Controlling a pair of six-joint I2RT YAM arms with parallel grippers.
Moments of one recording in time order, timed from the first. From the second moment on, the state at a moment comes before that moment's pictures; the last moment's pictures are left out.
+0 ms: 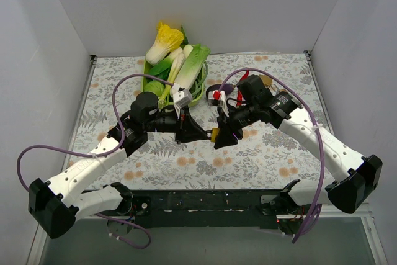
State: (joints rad) left arm -0.70 1.06 0.90 -0.05 0.83 -0.30; right arm 0.73 1.30 1.31 -0.90 -0.86 -0.27
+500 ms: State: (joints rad) left arm -0.71 1.01 0.92 -0.12 0.82 -0.15; right arm 0.73 1.28 1.29 -0.85 -0.89 -0.31
